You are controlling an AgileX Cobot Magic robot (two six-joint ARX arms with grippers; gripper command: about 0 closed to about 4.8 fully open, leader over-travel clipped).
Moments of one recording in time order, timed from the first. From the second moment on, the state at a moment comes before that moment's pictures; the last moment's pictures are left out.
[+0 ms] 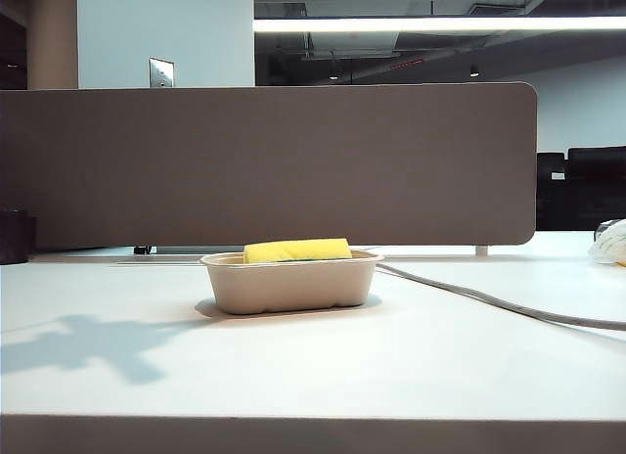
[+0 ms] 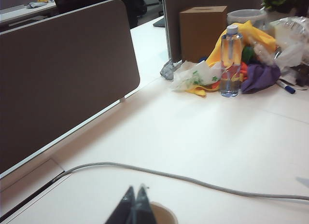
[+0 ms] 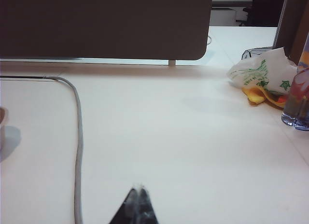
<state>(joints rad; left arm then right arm) -0.60 1.07 1.12 -0.16 0.22 0.19 0.04 0.00 0.00 -0.02 0.00 0.05</state>
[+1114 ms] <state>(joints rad) 0.08 0.00 0.11 -0.11 0.11 -0.11 0.04 0.00 0.00 -0.02 0.00 0.05</state>
